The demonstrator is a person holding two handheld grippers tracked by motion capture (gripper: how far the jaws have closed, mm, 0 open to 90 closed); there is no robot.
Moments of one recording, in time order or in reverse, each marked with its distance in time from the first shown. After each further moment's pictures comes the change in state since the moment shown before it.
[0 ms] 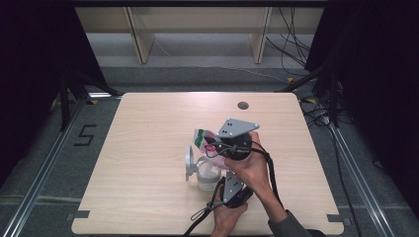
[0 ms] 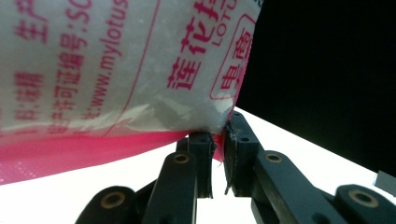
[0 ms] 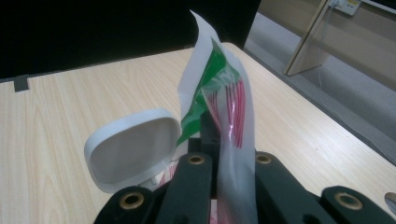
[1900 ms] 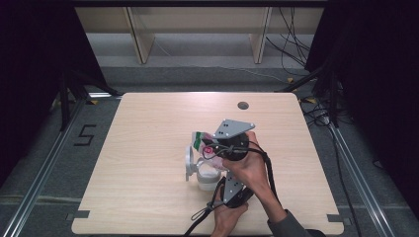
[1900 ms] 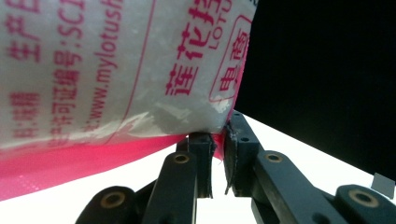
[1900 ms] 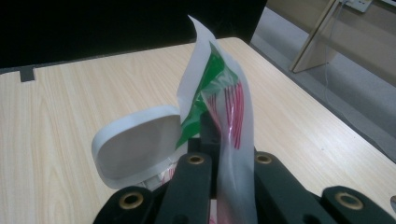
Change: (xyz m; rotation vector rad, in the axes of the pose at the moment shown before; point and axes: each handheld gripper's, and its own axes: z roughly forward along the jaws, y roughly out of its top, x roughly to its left) left arm -0.001 0.000 0.000 -0.011 -0.008 0.010; right arm 0.003 0.003 0.003 0.036 0.032 -0.026
